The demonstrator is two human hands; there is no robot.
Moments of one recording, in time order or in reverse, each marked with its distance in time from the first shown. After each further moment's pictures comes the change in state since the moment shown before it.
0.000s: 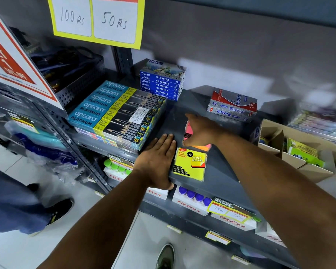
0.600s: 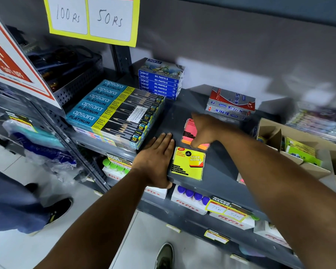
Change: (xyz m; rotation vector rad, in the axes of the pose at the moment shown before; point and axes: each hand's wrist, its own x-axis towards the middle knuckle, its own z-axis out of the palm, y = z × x) left_hand 0.000 0.000 0.000 -0.001 -0.005 -0.006; right_hand -0.008 0.006 -0.020 -0.032 -0.134 0.057
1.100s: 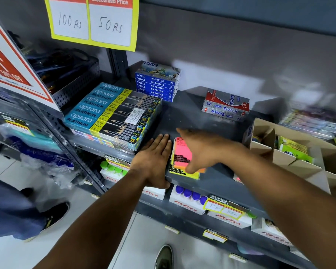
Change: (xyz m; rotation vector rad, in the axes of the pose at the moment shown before) left_hand 0.004 0.000 0.003 0.006 -0.024 -0.025; right_hand -0.077 -0.047 0.000 -0.182 0.037 -0.188
